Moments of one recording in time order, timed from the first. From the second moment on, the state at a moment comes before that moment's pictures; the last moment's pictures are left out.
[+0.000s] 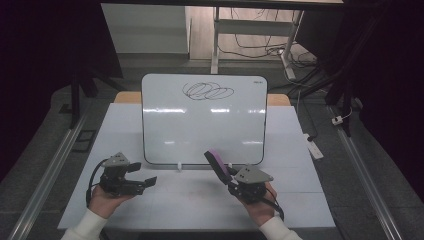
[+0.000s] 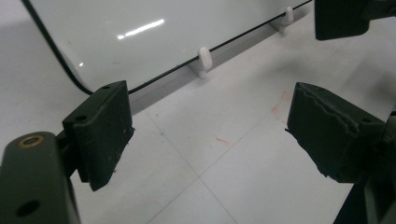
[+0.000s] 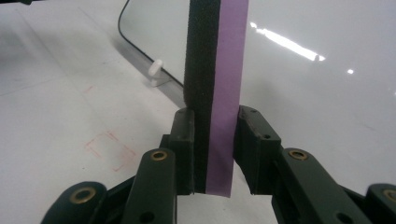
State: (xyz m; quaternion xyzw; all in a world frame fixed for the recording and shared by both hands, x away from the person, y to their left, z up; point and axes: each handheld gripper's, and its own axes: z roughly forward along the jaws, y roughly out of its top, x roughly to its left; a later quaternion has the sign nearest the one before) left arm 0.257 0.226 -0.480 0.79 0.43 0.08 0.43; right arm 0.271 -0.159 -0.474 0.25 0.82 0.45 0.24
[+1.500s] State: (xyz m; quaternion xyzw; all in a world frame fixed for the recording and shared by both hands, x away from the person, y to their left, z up) left arm 0.303 0.139 -0.456 0.82 0.36 -0.02 0.44; right arm 0.251 -0.112 -0.492 0.16 0.86 0.41 0.26
